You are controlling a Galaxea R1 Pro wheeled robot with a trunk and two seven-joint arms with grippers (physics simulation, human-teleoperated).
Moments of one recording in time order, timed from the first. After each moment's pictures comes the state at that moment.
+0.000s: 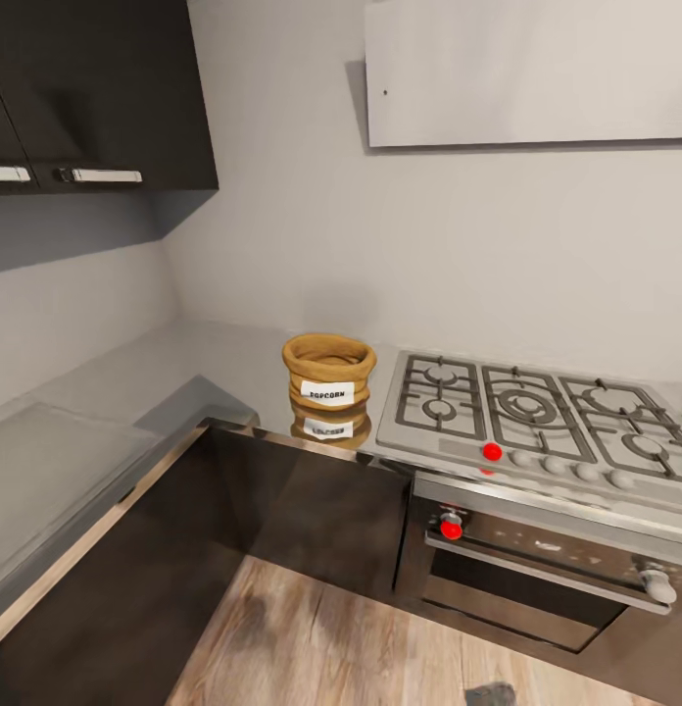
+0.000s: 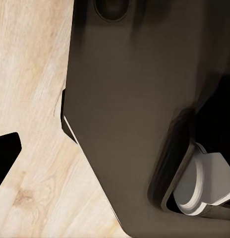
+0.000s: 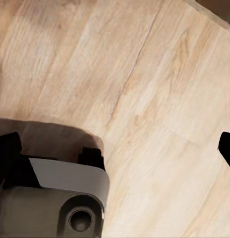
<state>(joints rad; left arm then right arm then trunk) 0.00 -0.02 0.03 -0.06 0.17 -0.02 0.02 -0.21 0.11 -0.27 -0.63 0.53 0.39 0.06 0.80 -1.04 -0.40</state>
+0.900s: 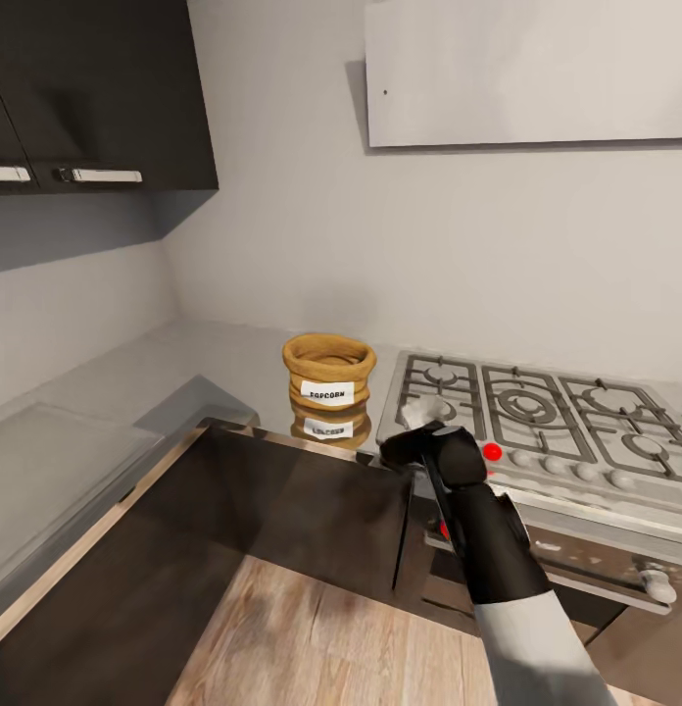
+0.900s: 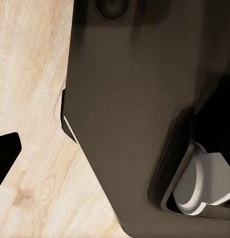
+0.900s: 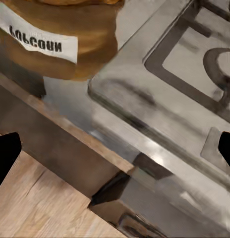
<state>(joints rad) 0.00 -0.02 0.03 -0.06 0.17 -0.02 0.02 -0.67 0.17 0.15 -1.45 0.51 1.04 0.32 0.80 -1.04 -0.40</state>
